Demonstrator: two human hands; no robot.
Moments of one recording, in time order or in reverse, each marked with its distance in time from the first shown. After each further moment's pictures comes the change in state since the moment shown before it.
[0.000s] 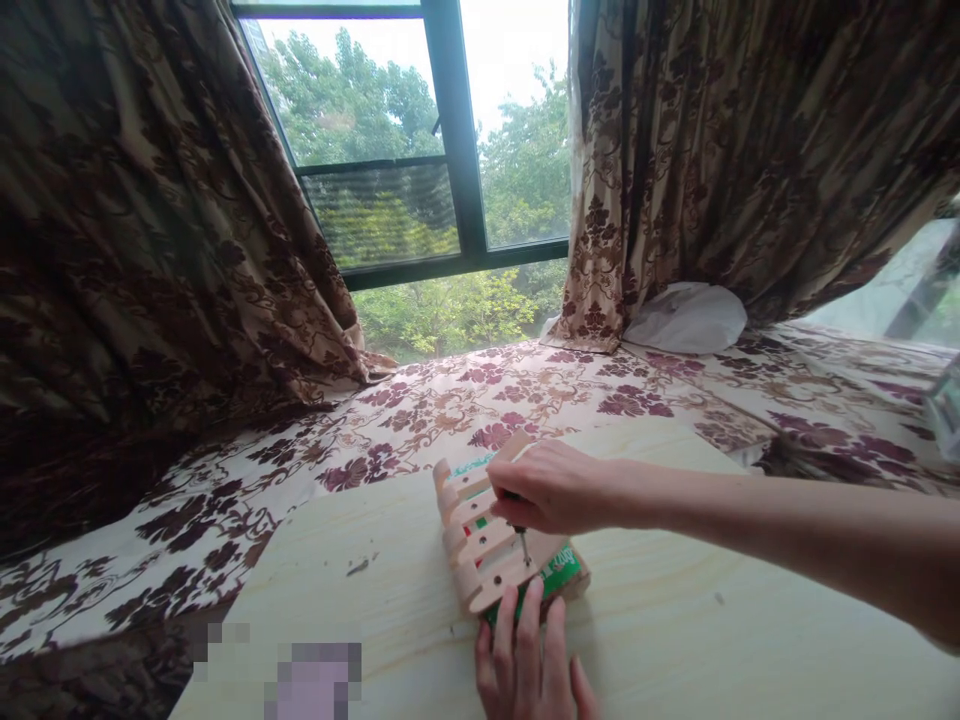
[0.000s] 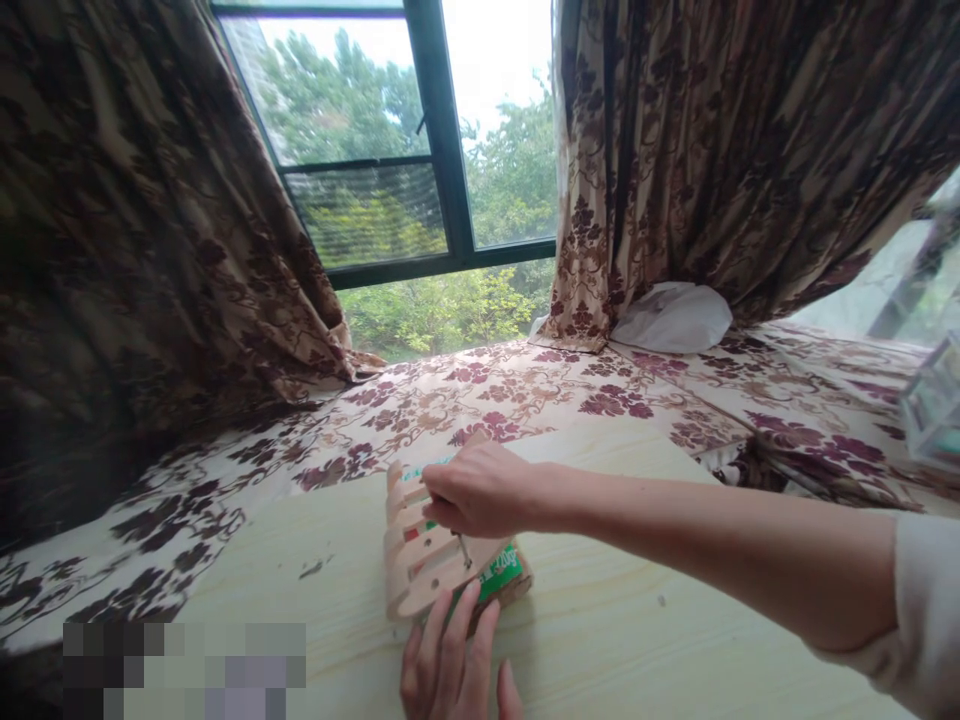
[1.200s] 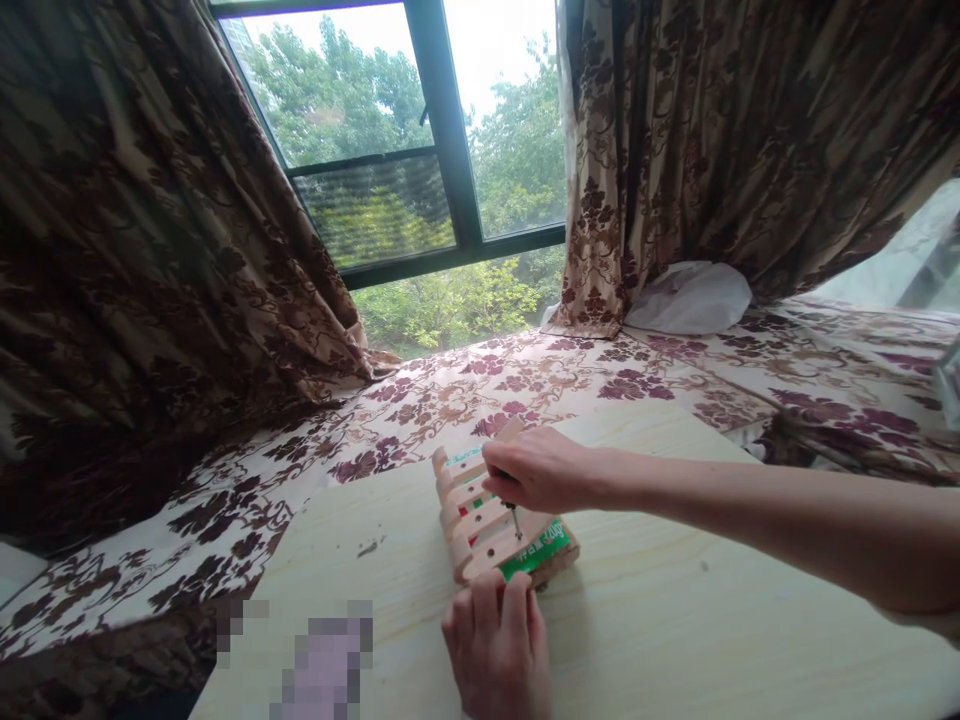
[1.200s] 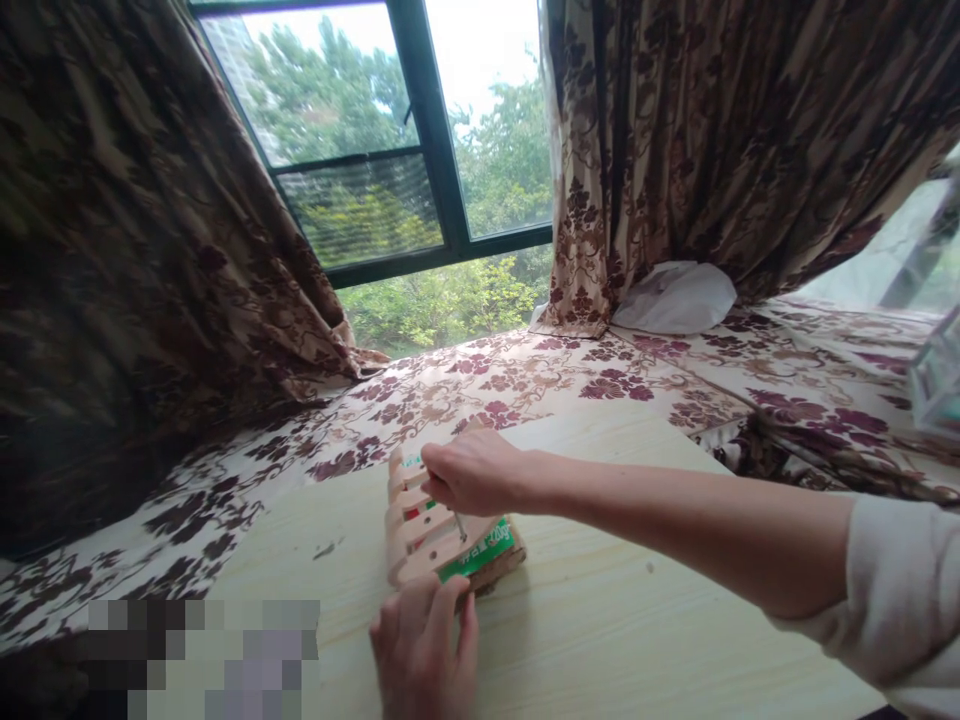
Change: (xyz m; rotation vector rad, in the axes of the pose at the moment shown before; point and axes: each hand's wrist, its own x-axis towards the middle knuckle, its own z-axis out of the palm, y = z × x) left_hand 0.034 -0.003 -0.029 0.042 -0.127 -0.163; right_hand -0.003 -0.008 -0.002 -0.021 0.005 0.148
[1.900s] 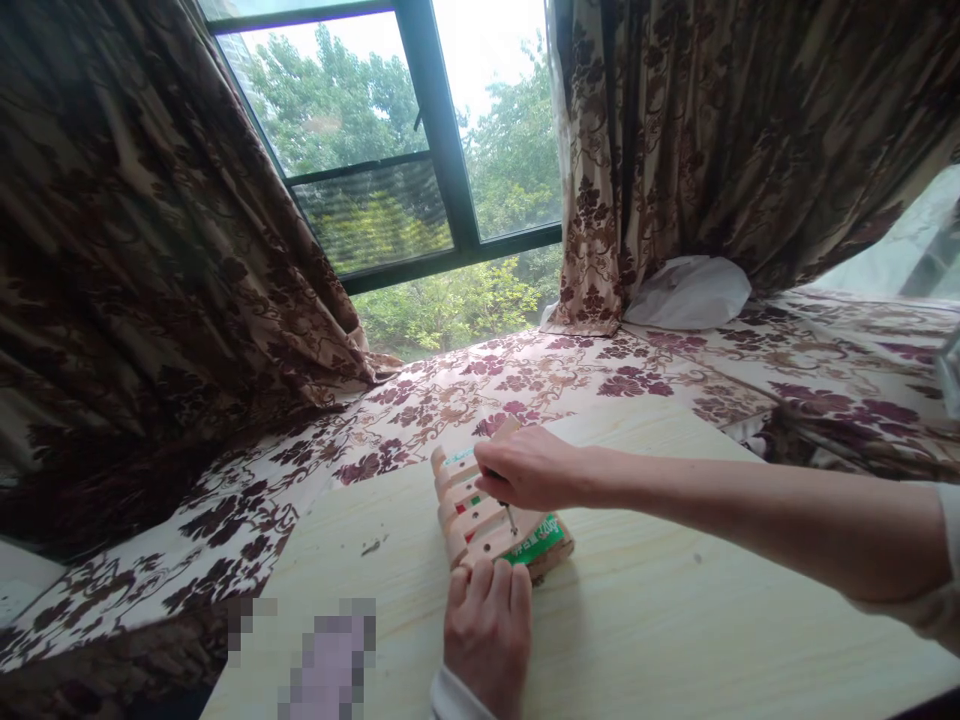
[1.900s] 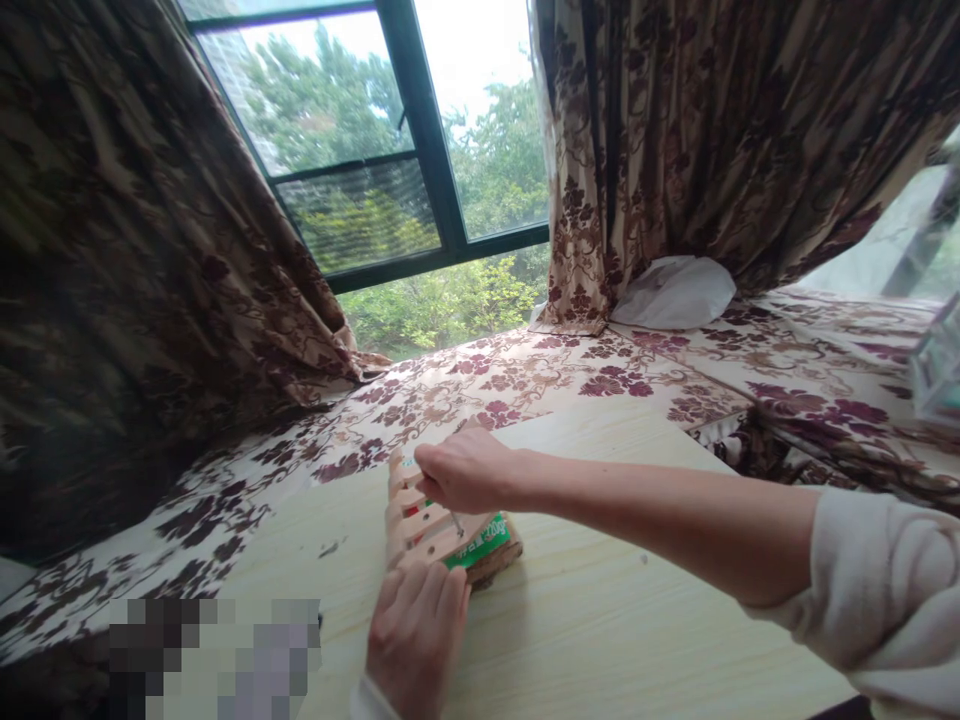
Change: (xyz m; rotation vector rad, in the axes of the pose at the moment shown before) left_hand 0.032 -0.012 -0.014 0.129 -0.106 0.477; right_hand -0.001 -0.002 -0.002 -0.017 -0.024 0.000
